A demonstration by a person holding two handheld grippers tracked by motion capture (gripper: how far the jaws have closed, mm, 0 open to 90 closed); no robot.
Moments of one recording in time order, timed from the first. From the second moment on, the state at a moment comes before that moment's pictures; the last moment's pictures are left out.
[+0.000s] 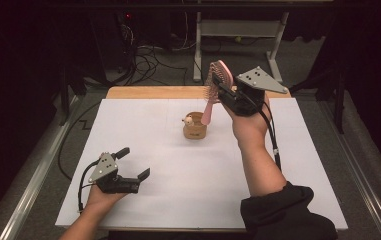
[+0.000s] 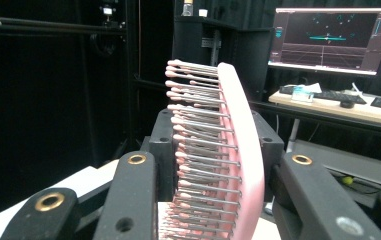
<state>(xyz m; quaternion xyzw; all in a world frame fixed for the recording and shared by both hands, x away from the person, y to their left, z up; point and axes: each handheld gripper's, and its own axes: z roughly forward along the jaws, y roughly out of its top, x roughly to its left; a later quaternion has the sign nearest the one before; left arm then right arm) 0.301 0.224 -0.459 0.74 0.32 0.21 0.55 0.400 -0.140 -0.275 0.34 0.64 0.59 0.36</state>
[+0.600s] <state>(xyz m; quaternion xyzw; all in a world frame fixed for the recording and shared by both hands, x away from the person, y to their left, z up) 0.304 0.221 -0.460 0.74 0.31 0.21 0.56 0.429 -0.125 -0.286 0.36 0.64 0.58 0.35</state>
